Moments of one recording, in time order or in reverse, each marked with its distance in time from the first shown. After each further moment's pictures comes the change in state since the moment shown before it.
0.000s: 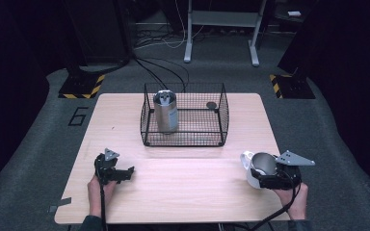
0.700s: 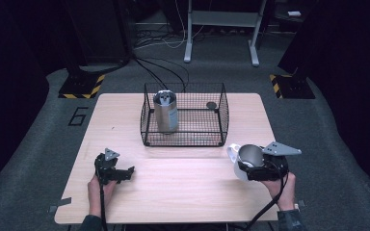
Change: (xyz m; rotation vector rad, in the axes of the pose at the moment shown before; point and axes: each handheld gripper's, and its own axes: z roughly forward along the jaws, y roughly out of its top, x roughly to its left) left arm 0.000 0.000 0.001 -0.001 -0.005 0.001; right arm 0.023 0.039 0.018 -0.020 0.062 -0.039
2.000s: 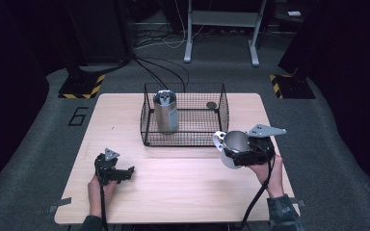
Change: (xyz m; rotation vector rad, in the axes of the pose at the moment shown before) left arm 0.000 0.000 0.000 0.000 0.003 -0.003; right arm 0.018 0.060 0.018 0.001 0.067 -0.038
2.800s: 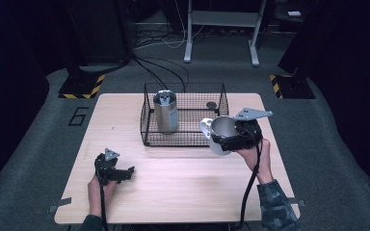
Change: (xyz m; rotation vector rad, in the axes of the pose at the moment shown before) left arm 0.000 0.000 0.000 0.000 0.000 0.001; right arm 0.006 0.049 0.023 -0.028 0.041 -0.039
